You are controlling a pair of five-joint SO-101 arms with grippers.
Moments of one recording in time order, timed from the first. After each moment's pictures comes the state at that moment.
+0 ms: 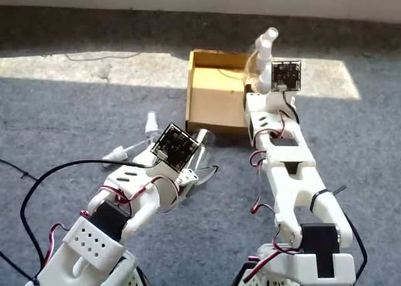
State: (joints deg) left arm 27.1 -68.4 68.7 41.7 -2.6; right arm -5.8 -9.5 48.0 -8.1 3.1
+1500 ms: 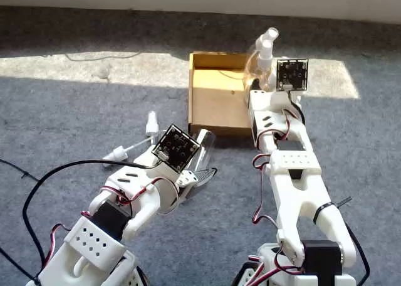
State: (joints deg) left arm 27.1 -68.4 69.9 41.7 -2.6; right arm -5.5 -17.6 49.5 -4.4 3.3
